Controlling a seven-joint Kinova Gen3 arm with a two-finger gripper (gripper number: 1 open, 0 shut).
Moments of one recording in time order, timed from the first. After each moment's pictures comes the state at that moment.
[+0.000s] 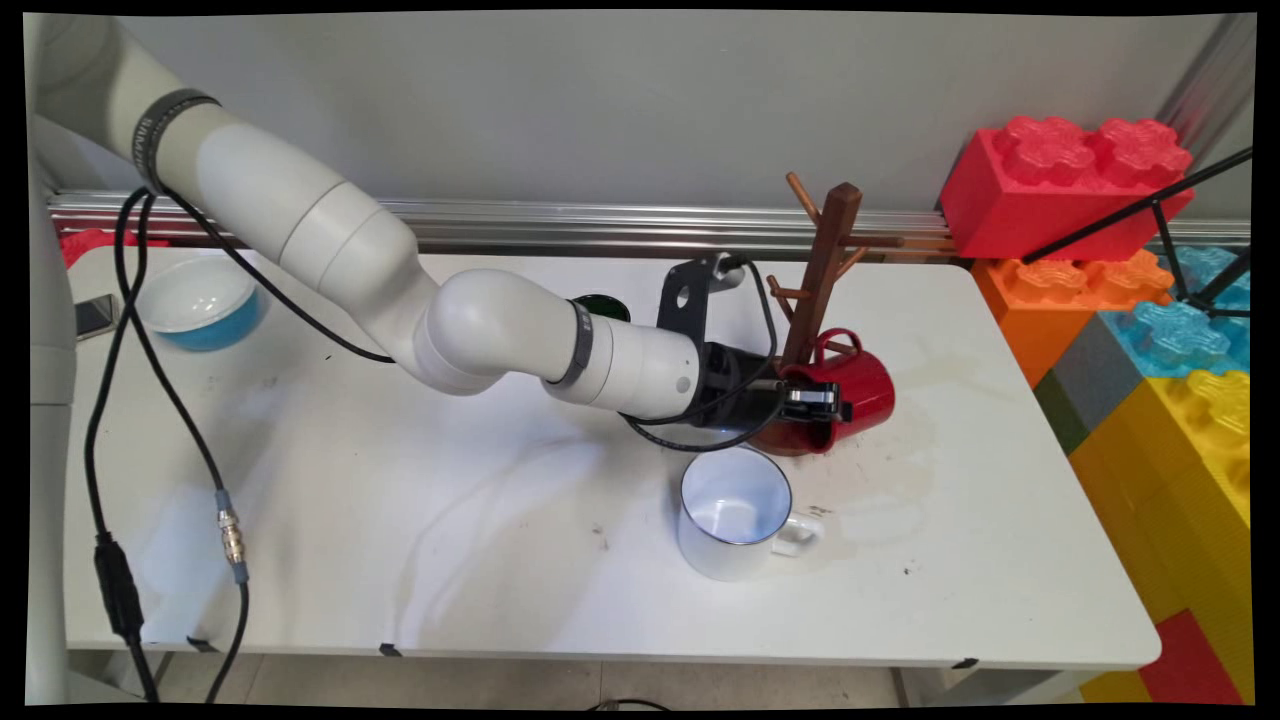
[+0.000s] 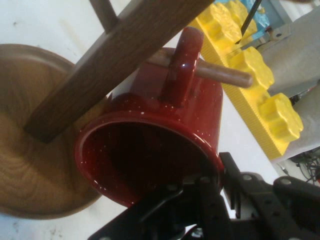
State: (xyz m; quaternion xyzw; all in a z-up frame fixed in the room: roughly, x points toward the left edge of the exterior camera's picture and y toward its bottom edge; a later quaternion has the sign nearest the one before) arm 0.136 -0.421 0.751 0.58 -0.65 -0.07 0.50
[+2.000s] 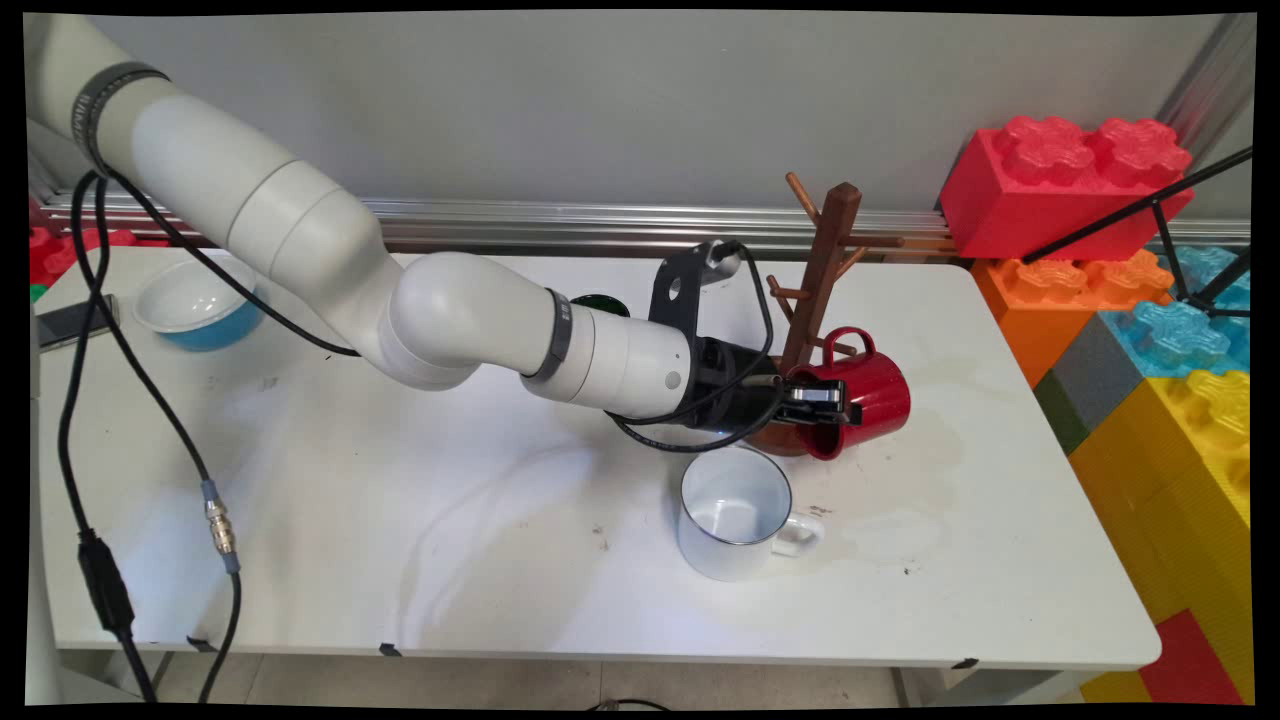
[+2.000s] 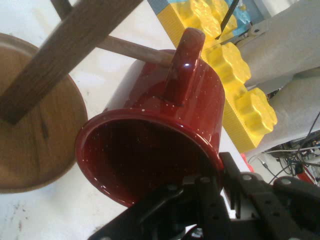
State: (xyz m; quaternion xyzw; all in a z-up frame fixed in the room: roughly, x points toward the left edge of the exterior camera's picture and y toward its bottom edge) arm 0.137 -0.399 0.780 0.57 -0.64 -0.09 0.50
